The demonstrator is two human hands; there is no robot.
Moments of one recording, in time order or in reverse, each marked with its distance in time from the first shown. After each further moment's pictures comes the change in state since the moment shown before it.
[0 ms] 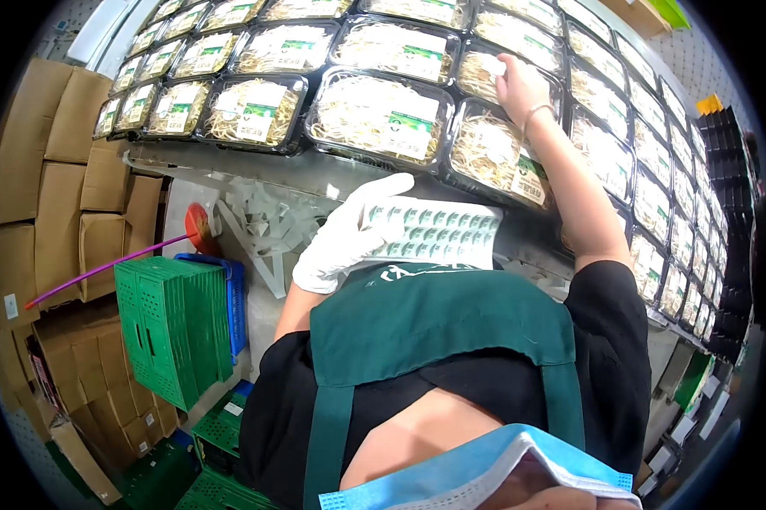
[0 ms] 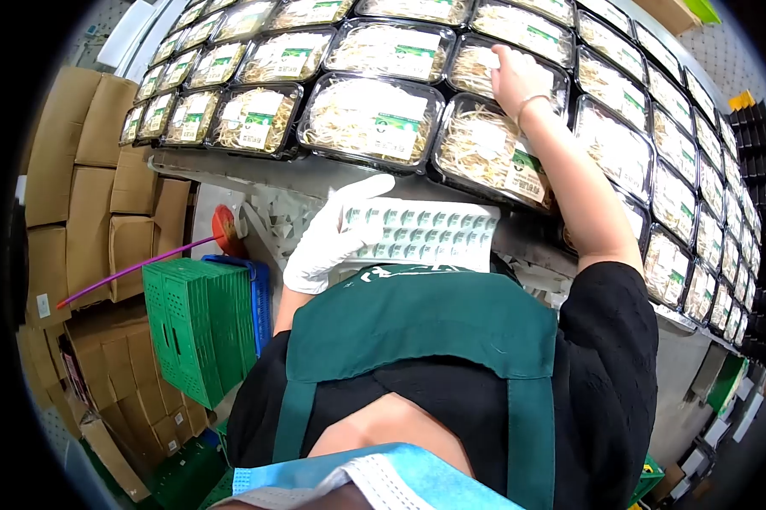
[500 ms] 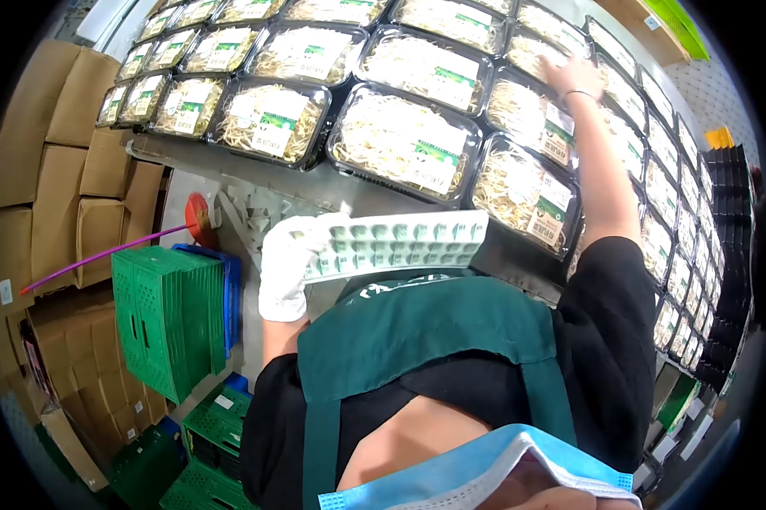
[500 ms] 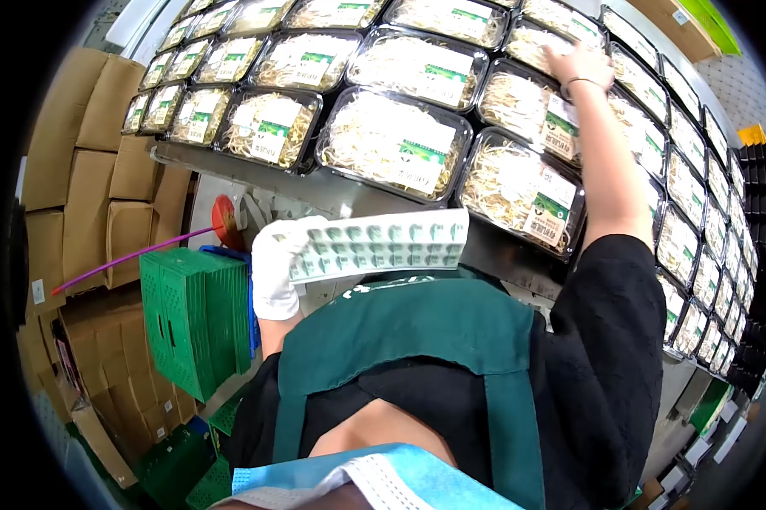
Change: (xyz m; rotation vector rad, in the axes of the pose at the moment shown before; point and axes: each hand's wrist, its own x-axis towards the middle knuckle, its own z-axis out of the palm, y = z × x) left_hand -0.031 0.013 -0.075 -0.027 0.437 0.101; right_hand 0.100 0.041 -0.007 -0.471 -0.136 0.481
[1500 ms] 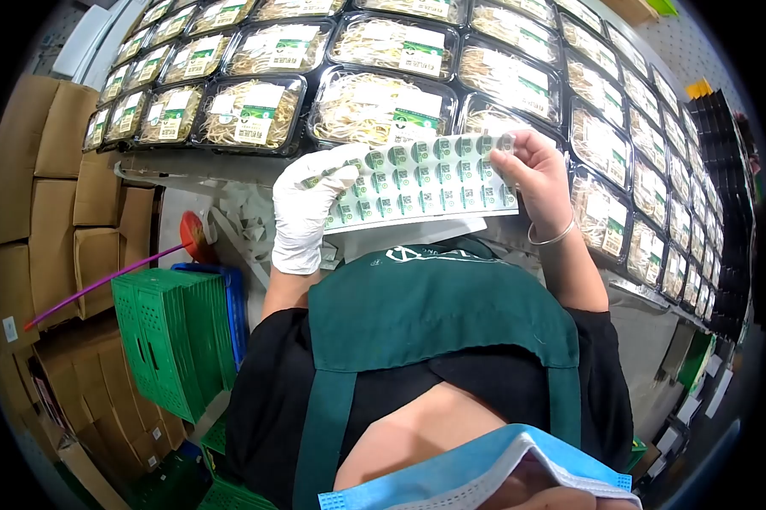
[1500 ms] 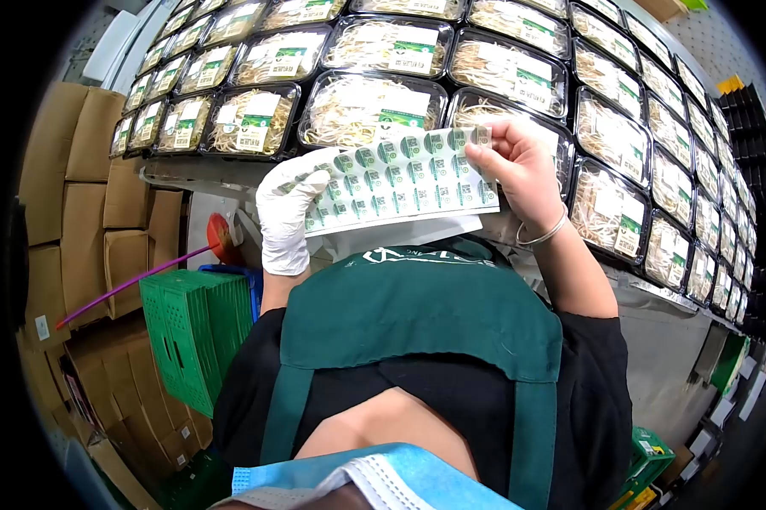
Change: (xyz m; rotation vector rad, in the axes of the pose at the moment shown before) left_hand 0.026 0.014 0.052 0.204 -0.096 0.275; right_hand -0.246 0.029 -0.077 1.937 -0.677 -0.173
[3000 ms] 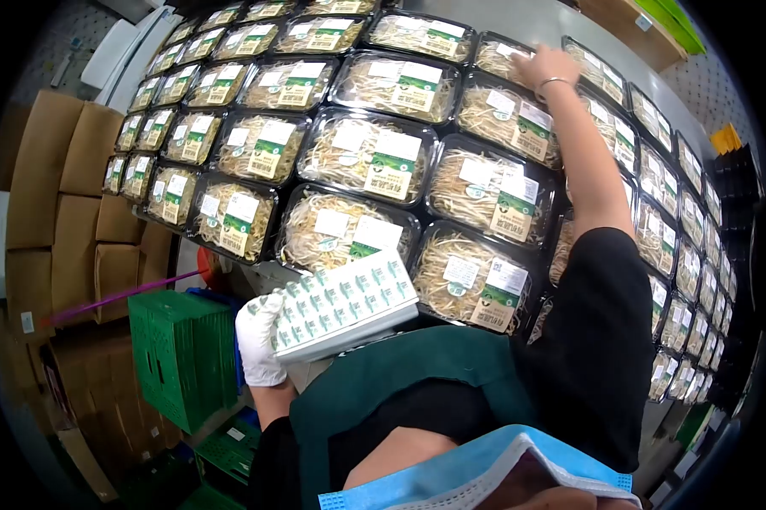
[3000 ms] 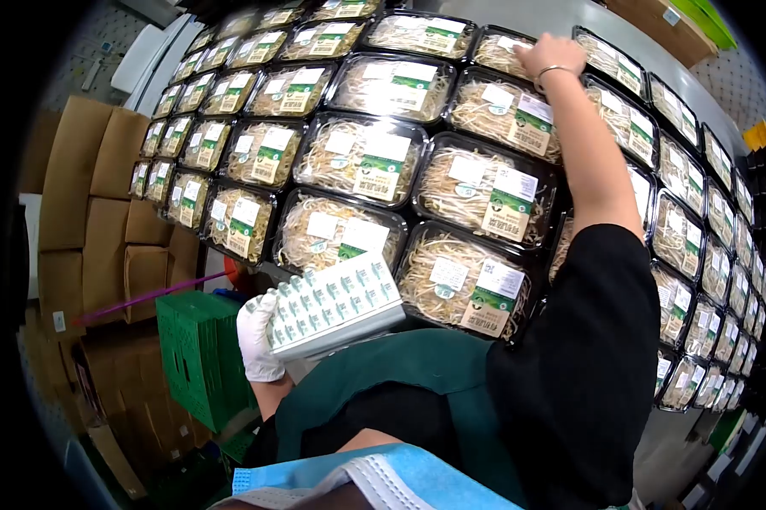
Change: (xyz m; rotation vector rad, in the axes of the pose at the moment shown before) left_hand 0.002 0.002 0.015 -0.096 0.612 -0.316; right_hand 0.343 -0.049 -0.185 -1.918 0.567 0.102
